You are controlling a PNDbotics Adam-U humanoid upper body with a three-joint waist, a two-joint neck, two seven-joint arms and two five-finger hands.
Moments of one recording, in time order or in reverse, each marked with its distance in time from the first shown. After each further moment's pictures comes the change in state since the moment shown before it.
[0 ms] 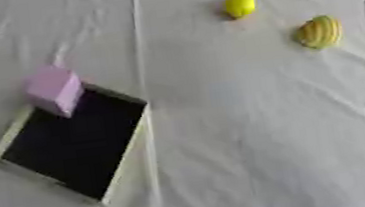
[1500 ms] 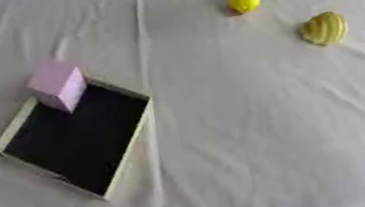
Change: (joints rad) left arm -0.001 0.009 -0.012 0.000 0.003 0.000 -0.014; right arm -0.550 -0.380 0.240 0.605 0.364 0.201 0.413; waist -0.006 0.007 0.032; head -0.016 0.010
